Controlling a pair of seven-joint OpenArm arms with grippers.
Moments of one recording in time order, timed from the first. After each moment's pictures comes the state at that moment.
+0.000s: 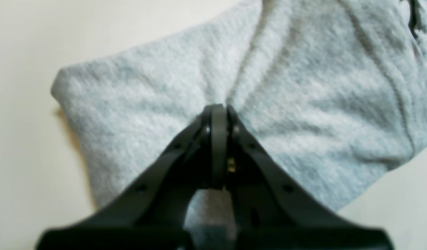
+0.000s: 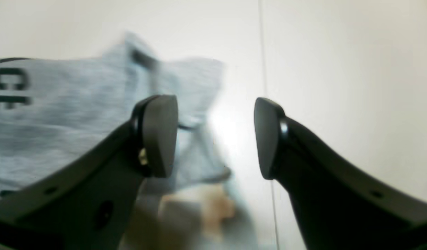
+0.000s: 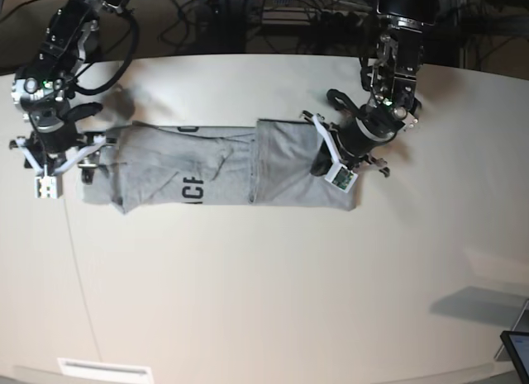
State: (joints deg) left arm 9.7 -15.3 3.7 93.5 -6.6 -25.7 31.2; right arm -9.2 -5.4 31.9 113.8 2.3 28.4 -53.1
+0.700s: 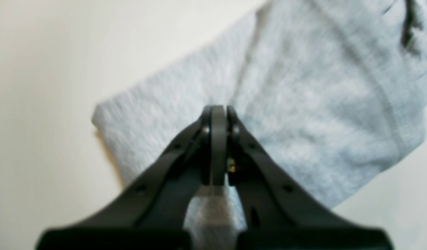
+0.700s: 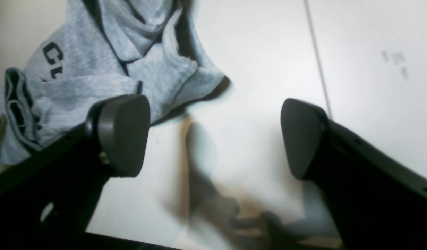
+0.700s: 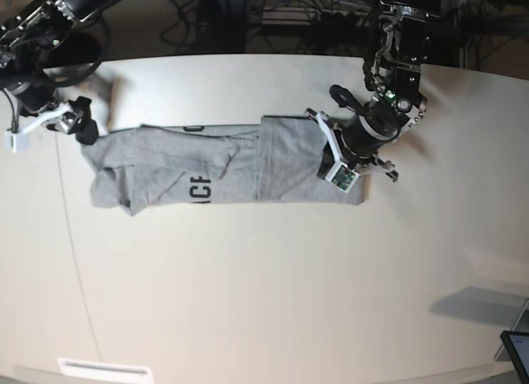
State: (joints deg) left arm 11.3 -15.7 3.6 103.1 -4.6 -25.6 35.6; right arm -5.2 -3.7 58.4 96.7 42.1 39.5 -78.8
